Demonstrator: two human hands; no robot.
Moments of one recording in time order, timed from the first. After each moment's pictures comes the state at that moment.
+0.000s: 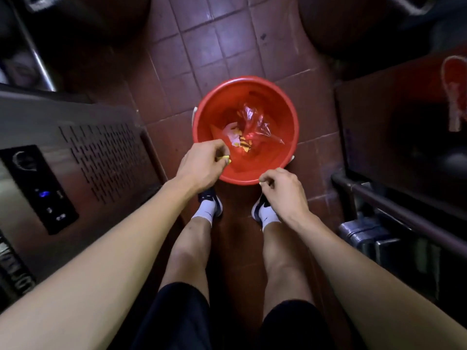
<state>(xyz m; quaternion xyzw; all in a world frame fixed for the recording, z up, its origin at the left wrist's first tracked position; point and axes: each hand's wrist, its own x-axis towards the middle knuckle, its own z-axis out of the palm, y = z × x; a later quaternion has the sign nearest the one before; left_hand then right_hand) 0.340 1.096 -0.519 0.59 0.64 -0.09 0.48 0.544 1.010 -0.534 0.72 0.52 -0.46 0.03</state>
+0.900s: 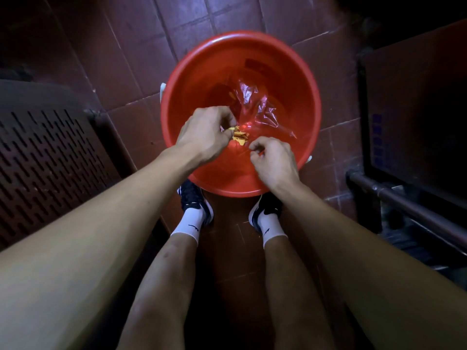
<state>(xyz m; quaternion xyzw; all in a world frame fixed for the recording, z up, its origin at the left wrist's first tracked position) 0.370 1.131 -0.687 0.61 0.62 -0.09 0.48 0.531 1.054 -0.707 0.75 0.48 -0.46 0.03</state>
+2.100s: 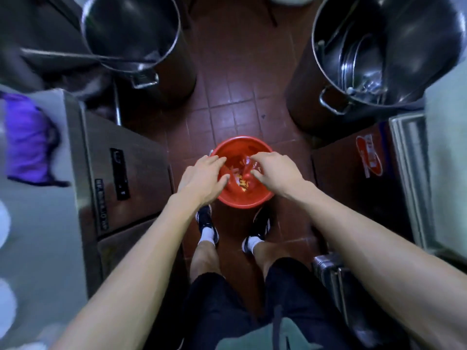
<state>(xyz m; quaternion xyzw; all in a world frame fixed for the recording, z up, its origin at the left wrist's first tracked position) 0.360 1.065 -0.302 0.69 0.65 -0.13 0.30 0.562 1.098 -0.321 0.54 0.78 -0.29 0.10</state>
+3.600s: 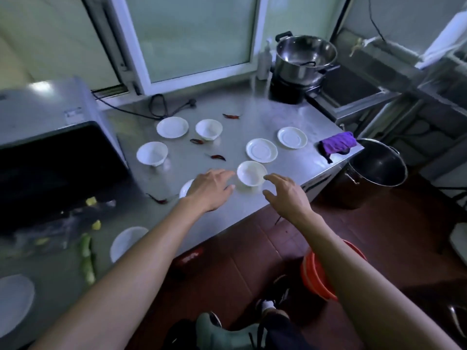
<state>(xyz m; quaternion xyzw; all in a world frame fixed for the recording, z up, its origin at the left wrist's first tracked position) 0.215 0.478 -0.081 0.30 0.94 0.15 0.11 0.313 0.686 -0.076 0.10 0.98 -0.19 0.00</state>
